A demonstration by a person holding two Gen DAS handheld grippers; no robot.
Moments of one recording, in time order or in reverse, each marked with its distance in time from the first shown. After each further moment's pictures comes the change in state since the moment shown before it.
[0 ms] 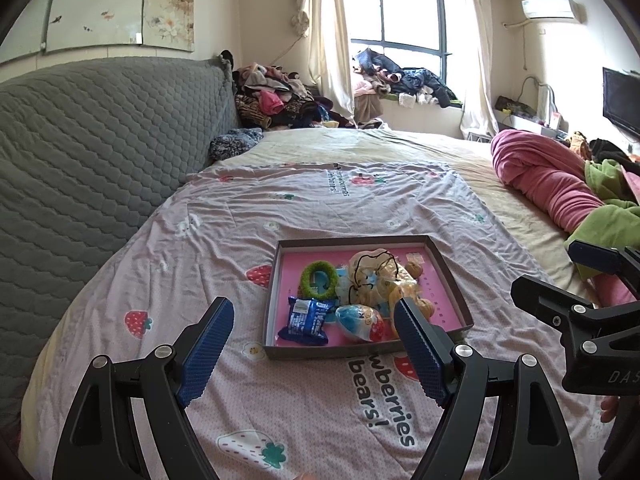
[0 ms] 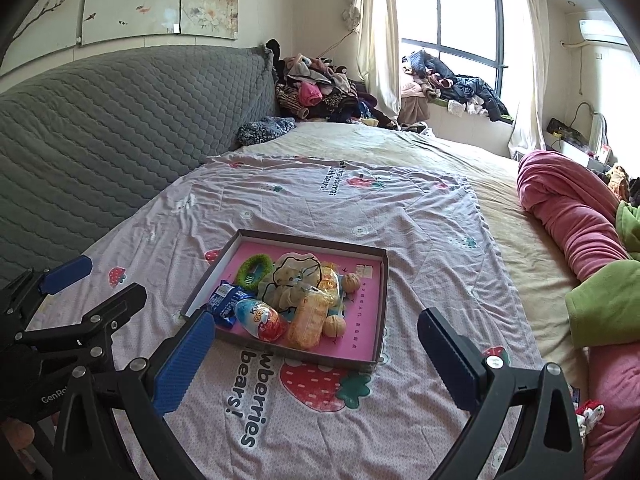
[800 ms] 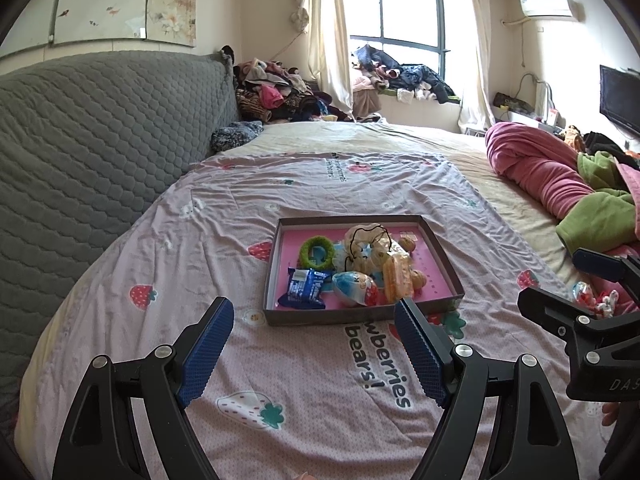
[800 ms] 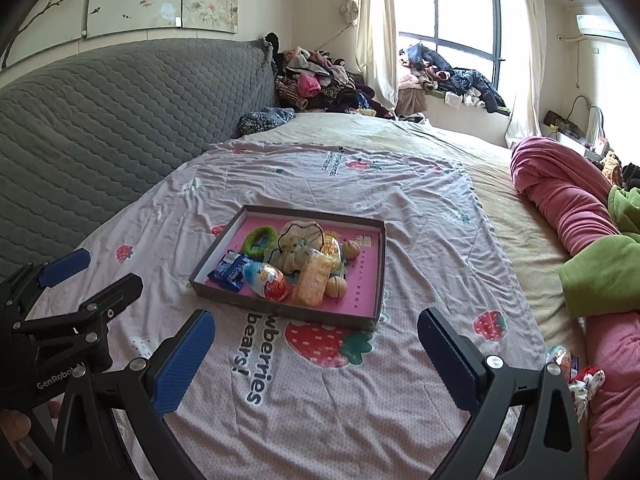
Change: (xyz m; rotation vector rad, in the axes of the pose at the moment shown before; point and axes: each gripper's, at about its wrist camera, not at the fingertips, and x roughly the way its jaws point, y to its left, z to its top) left arm -0.030 -0.001 -0.038 -0.003 0.016 -0.007; right arm -0.026 0.006 -0.040 0.007 0.027 -0.009
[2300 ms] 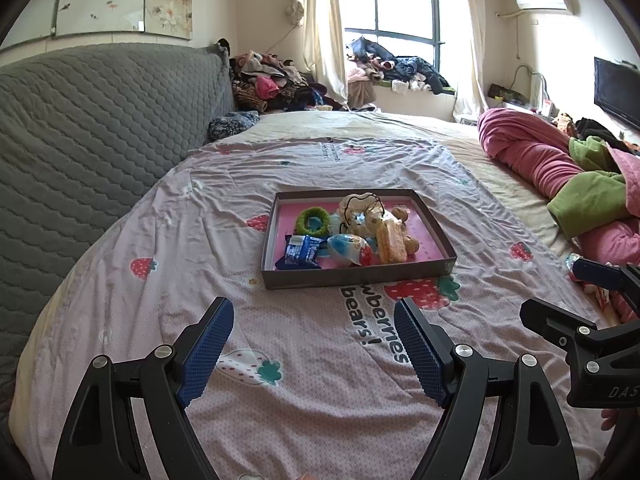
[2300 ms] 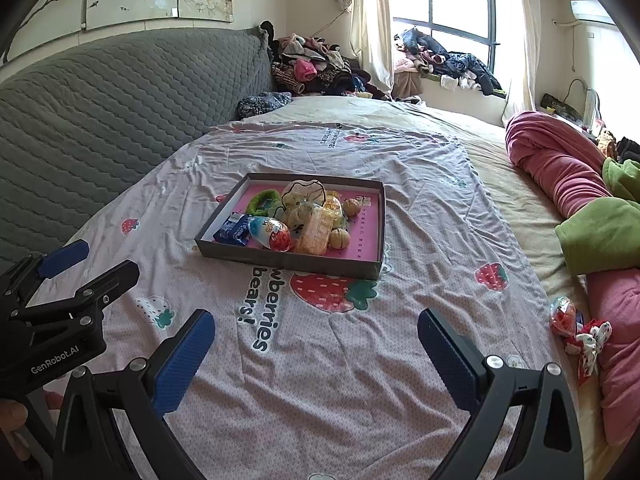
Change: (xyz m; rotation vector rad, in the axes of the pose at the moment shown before) left arm -0.017 -0.001 -0.045 0.012 0.029 -0.011; right arm -0.015 0.005 -0.053 0.031 0.047 0.002
